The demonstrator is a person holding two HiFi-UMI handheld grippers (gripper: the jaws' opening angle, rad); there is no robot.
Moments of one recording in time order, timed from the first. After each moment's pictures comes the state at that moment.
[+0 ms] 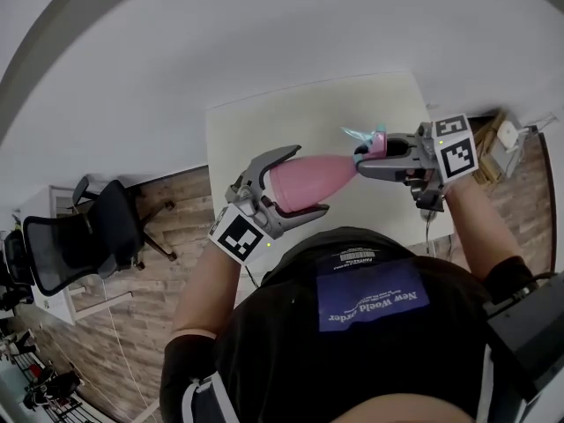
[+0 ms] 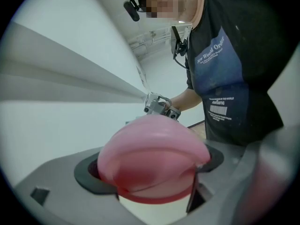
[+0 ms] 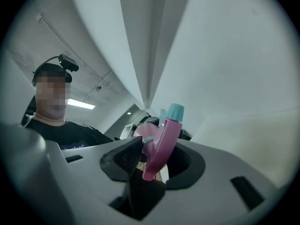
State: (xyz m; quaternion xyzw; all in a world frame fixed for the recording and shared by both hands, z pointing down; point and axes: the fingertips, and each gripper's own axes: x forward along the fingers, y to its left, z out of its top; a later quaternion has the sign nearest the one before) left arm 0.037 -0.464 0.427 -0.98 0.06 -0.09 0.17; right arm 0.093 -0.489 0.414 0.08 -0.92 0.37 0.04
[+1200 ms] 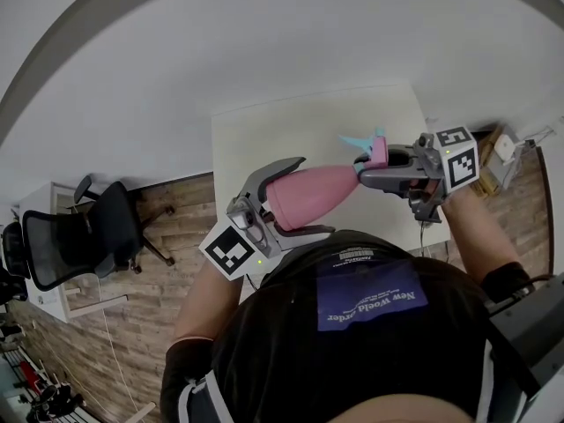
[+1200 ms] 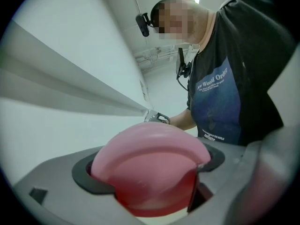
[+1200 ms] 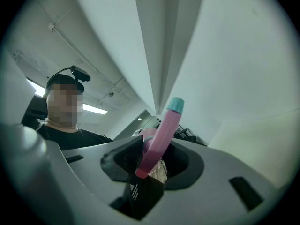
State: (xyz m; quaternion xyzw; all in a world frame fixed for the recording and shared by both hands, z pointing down) left arm 0.028 -0.437 0.369 -0.99 0.02 -0.04 0.15; right arm 0.079 -0.476 0.367 0.03 -0.93 0.37 -0.03
